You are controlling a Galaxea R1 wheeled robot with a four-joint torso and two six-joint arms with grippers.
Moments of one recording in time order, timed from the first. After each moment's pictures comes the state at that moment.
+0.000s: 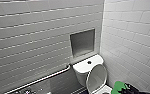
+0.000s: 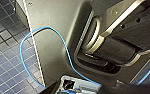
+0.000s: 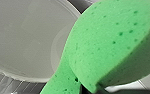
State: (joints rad) left arm 1.53 3.04 -2.66 -0.06 0.06 0.18; right arm -0.70 2.28 -1.94 0.15 -0.07 0.33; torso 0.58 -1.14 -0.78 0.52
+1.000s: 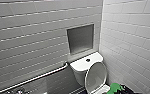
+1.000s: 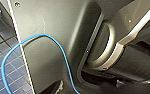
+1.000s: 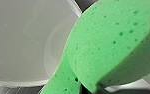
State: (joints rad) left arm 1.55 3.04 -2.66 -0.06 0.07 0.18; right arm -0.72 2.38 -2.00 0.15 -0.07 0.34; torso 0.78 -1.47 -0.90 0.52
